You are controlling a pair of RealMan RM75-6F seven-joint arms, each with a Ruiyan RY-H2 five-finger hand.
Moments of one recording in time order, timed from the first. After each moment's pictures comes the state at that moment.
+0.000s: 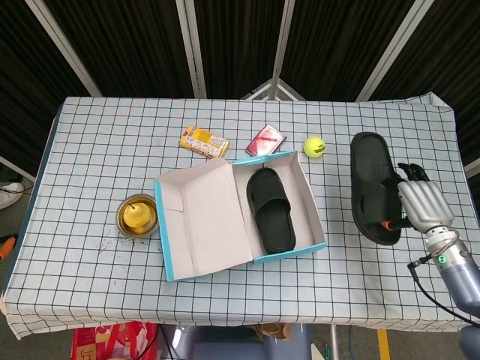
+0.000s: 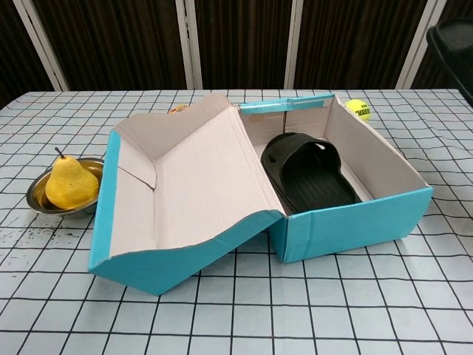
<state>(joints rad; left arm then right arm) -0.09 -1.08 -0.11 -1.44 1.42 1.48 -0.26 0.52 -0.79 0.23 -1.88 -1.05 0.92 -0.12</state>
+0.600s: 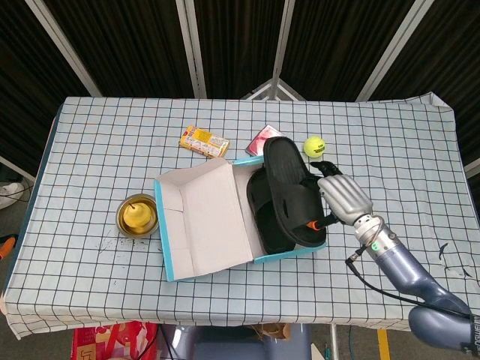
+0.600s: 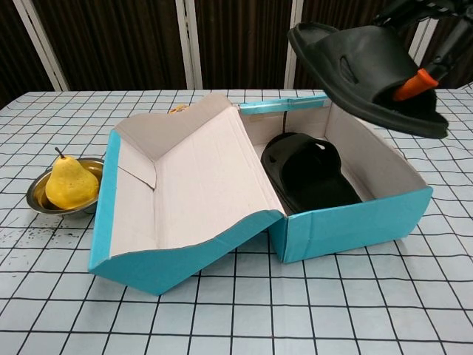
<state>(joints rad) -0.09 -1.08 -0.11 -1.44 1.42 1.48 -0.28 0.74 -0.91 0.30 -1.99 -0.96 0.79 -0.11</state>
